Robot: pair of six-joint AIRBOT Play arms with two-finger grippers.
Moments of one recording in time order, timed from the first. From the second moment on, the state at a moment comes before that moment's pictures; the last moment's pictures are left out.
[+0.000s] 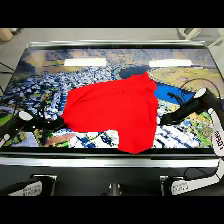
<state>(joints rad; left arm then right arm) 0.13 -1.29 0.69 0.97 -0.90 -1.36 -0.28 -1.67 1.19 -1.09 1.48 0.88</state>
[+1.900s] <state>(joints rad) 0.13 -0.94 1.53 1.42 -1.20 -1.51 -0.11 -1.31 2.01 -1.28 1.62 0.97</state>
